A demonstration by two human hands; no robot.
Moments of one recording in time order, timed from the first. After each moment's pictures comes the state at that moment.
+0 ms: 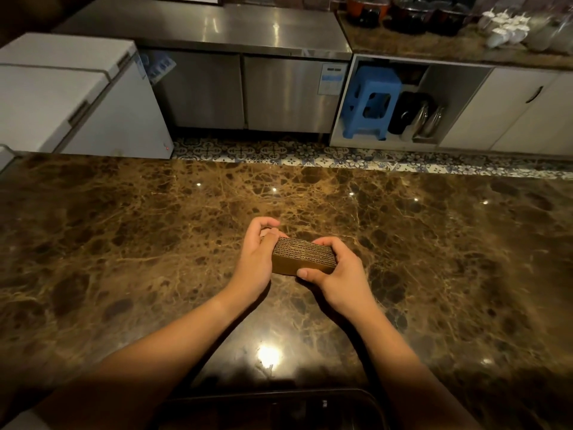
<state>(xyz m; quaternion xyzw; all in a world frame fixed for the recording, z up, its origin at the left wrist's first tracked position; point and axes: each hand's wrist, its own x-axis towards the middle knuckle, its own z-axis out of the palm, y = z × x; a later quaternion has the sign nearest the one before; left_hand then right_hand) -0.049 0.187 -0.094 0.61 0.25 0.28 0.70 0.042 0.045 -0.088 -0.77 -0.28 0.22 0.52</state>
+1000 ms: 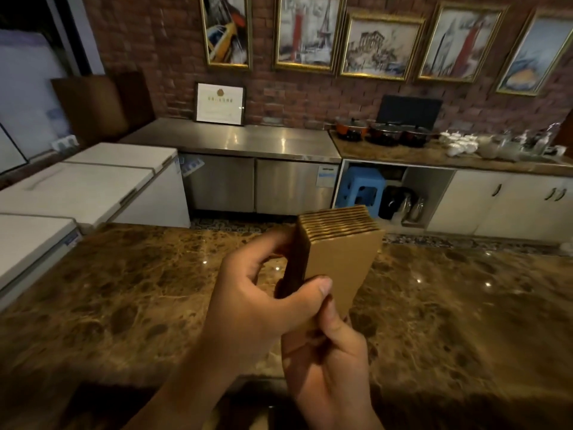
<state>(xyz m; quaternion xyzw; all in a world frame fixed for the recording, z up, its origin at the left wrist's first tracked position) -0.184 0.068 0.146 0.72 0.05 0.43 0.54 -0.128 -0.014 0.098 -0.17 -0.06 0.37 0.91</state>
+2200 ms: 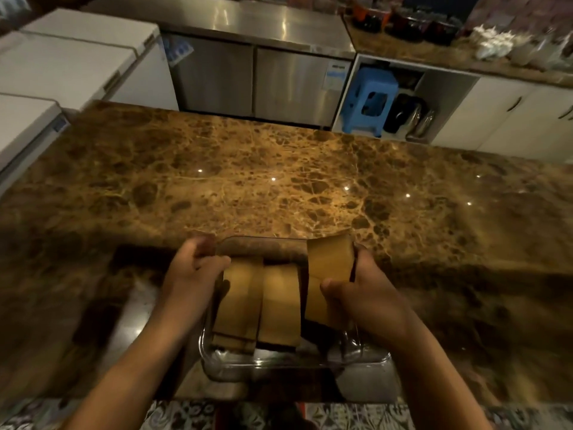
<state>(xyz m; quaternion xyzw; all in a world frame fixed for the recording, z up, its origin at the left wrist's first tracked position) -0.318 0.092 -0.016 0.60 0.46 0.22 0.61 -0.148 -0.091 0.015 -0.83 -0.19 0.35 0.38</state>
